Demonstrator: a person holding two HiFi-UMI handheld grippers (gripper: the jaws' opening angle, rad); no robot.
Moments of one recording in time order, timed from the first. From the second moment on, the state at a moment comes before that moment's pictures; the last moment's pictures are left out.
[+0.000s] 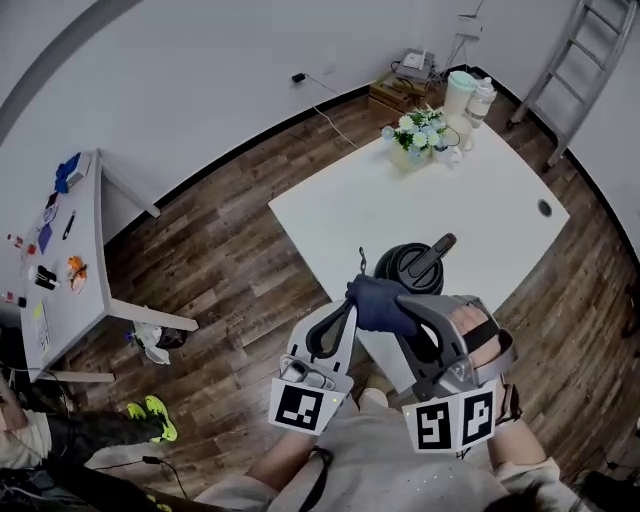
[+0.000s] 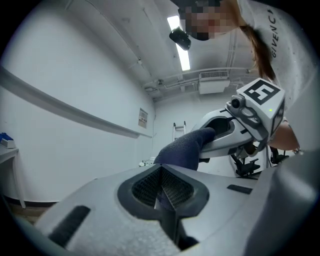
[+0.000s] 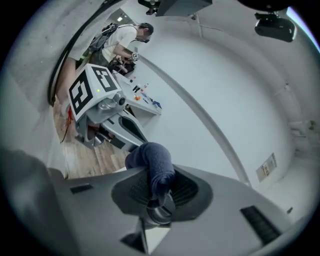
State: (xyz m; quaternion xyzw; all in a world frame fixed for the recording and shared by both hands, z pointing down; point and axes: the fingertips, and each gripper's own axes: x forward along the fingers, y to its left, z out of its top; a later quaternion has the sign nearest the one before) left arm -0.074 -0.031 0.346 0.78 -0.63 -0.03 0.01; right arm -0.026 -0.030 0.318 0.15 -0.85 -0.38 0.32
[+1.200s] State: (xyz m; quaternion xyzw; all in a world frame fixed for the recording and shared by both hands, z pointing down) left arm -0.068 0.000 0.464 0.83 -0.55 -0.01 0.05; right arm 0.021 -0.012 0.529 0.36 -0.78 -0.26 0.43
